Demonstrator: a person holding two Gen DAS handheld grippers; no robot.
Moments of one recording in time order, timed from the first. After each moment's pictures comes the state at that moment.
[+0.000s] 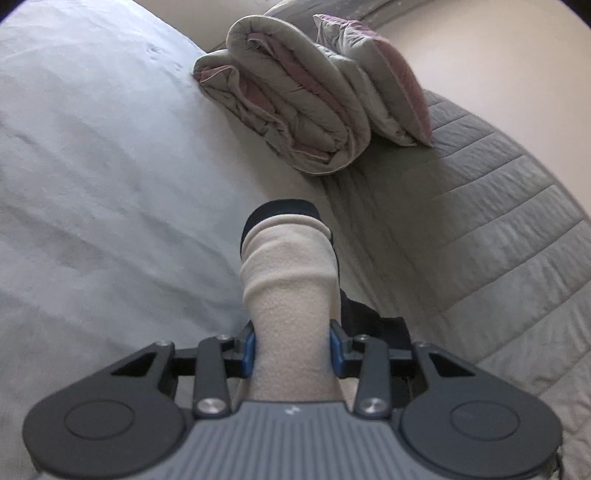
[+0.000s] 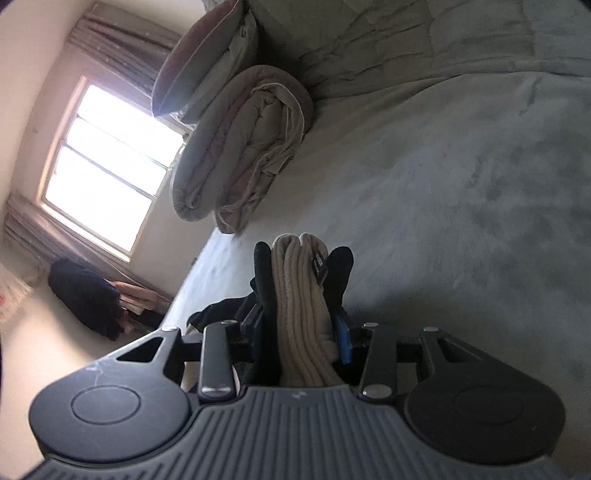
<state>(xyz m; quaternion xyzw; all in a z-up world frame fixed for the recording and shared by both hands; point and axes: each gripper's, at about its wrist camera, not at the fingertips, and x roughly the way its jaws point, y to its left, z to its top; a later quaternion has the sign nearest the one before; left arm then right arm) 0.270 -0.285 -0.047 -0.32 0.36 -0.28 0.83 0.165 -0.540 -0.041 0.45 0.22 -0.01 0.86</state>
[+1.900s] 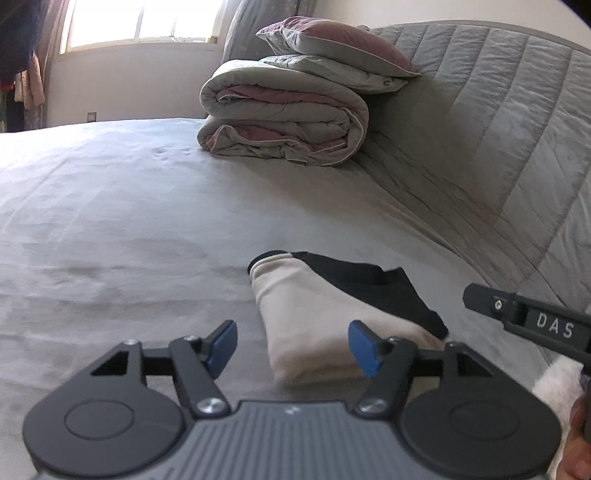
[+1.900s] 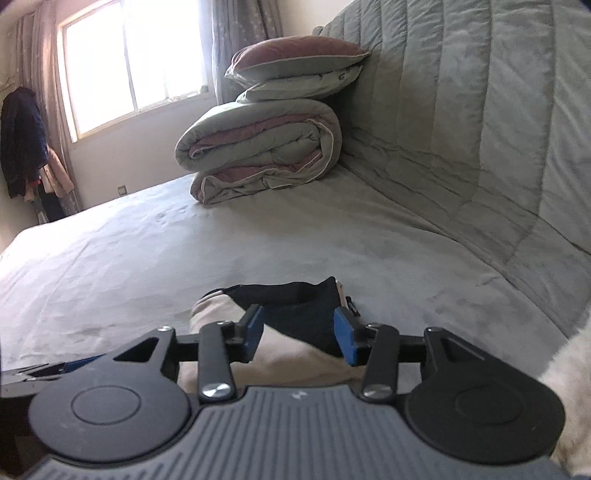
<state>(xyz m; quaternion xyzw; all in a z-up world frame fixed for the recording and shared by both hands) 0.156 -0.293 0.061 -0.04 0.33 -0.18 0.92 0.095 -0.423 0.052 0.11 0.24 -0.11 0.96</state>
